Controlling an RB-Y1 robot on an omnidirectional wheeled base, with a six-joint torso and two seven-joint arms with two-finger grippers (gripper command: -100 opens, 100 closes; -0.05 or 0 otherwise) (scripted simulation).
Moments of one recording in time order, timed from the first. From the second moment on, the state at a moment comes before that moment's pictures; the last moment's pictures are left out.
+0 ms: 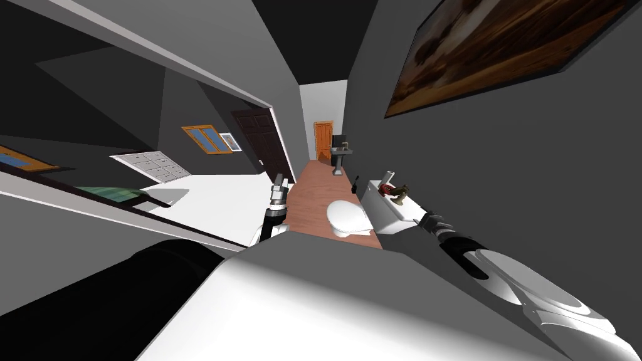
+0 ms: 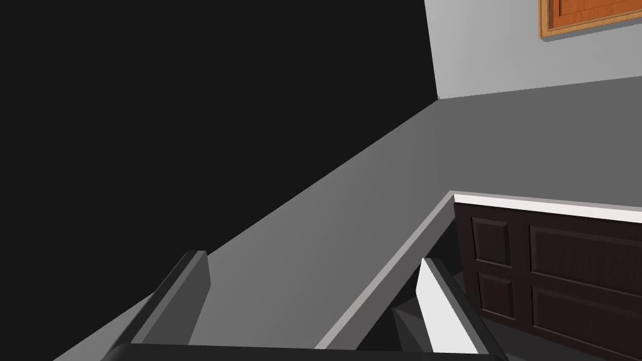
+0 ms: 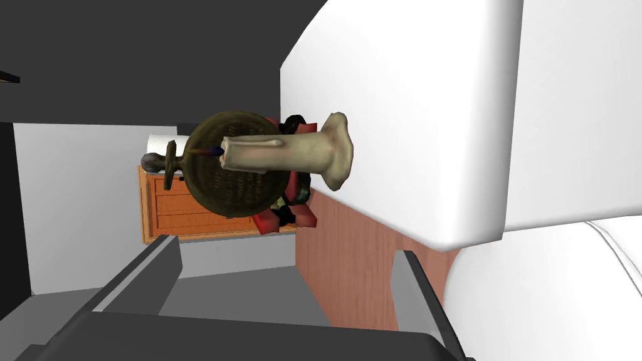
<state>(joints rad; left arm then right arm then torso) 0.54 0.03 0.03 -2.28 -0.09 -0.52 -0.10 0.33 -0.85 -0.16 -1.41 1.03 -0.13 1.28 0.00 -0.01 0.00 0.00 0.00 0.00</state>
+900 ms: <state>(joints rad) 0.54 0.03 0.03 -2.28 -0.09 -0.52 -0.10 0.30 -1.01 -0.15 -1.42 0.90 -0.11 1.19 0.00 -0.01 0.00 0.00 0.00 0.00</state>
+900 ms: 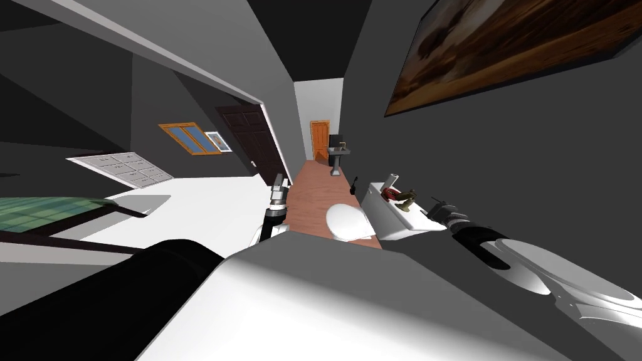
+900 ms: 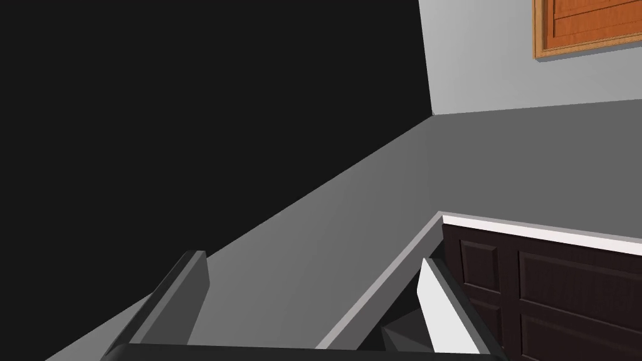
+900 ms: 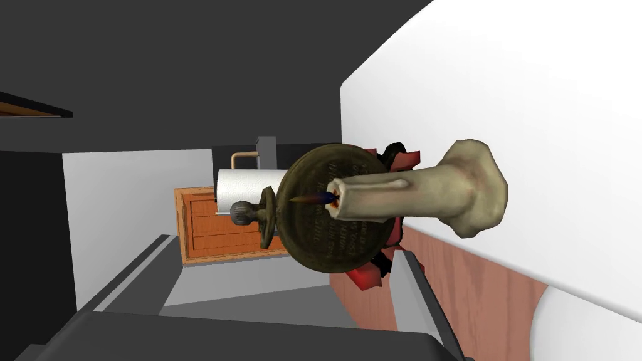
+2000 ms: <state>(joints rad) 0.54 0.03 0.03 -2.28 -0.09 -0.52 -0.10 0.34 -1.00 0.01 -1.73 0.74 0.10 1.43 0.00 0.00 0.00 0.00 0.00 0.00</state>
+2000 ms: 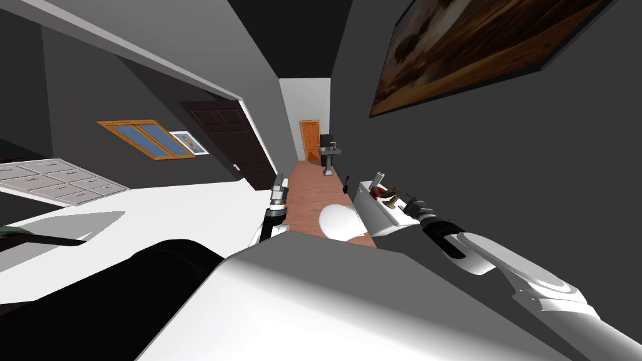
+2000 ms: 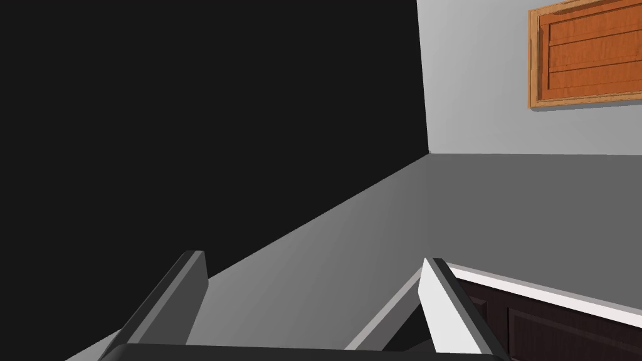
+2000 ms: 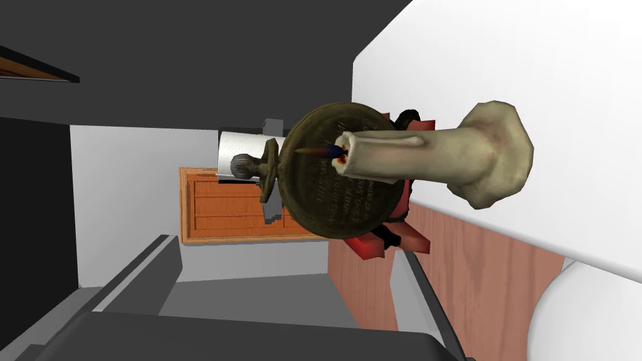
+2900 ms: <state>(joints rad) 0.54 0.03 0.03 -2.28 -0.09 -0.52 -0.10 0.34 -1.00 0.00 -1.74 0.74 0.10 1.43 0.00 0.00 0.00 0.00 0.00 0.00</state>
